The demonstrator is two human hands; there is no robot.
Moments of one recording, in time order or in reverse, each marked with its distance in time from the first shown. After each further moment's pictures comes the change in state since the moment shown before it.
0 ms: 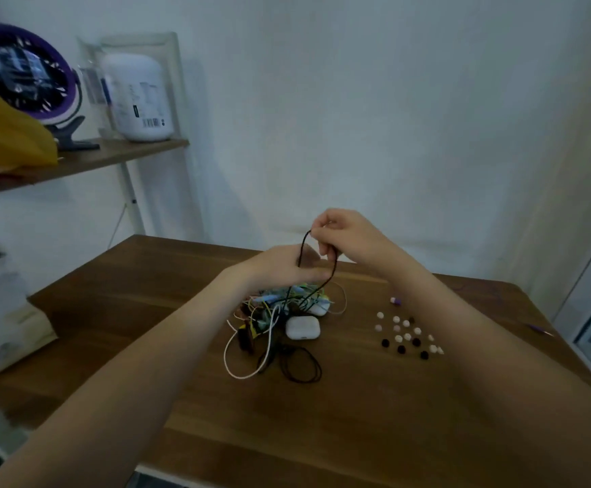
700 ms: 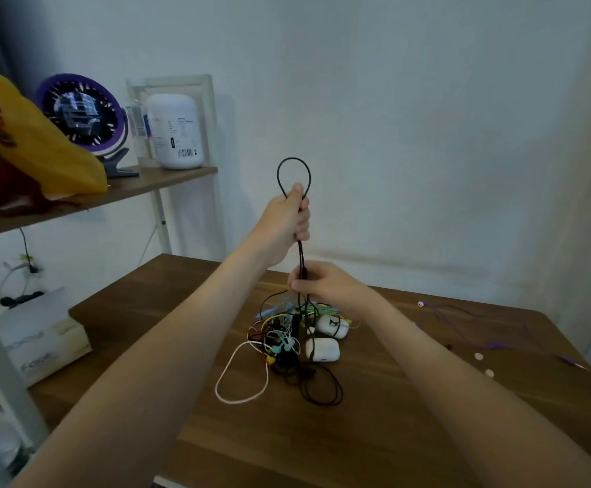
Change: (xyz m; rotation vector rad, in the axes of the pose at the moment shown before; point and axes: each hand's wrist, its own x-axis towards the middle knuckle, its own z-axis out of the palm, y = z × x) left_hand -0.003 0.040 -0.066 -1.043 0.484 0.014; right_hand 0.012 0.014 0.058 0.123 -0.241 0.037
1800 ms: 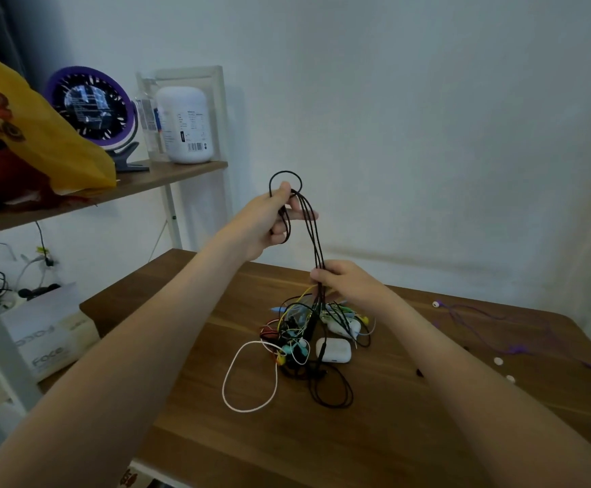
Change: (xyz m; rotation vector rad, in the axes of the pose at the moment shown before) left_hand 0.002 0.005 -0.046 0.133 0.000 -0.110; right_hand 0.011 0.019 -0.011 -0.039 0.042 0.033
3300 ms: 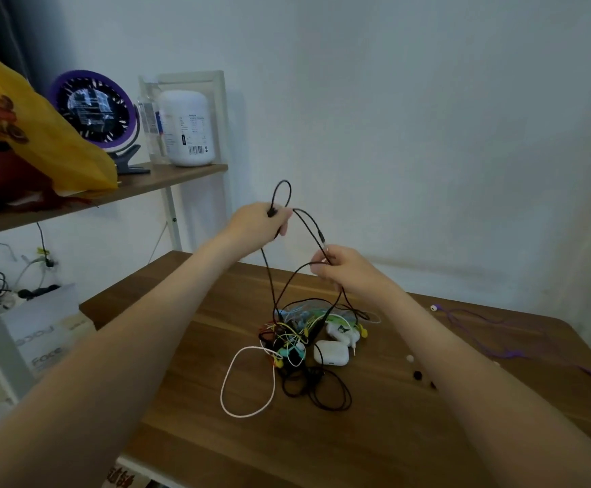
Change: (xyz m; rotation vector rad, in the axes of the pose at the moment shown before) left_hand -0.008 0.003 -0.010 0.924 0.097 0.170; right_hand 0.002 -0.017 -0.012 -0.102 0.084 -0.087
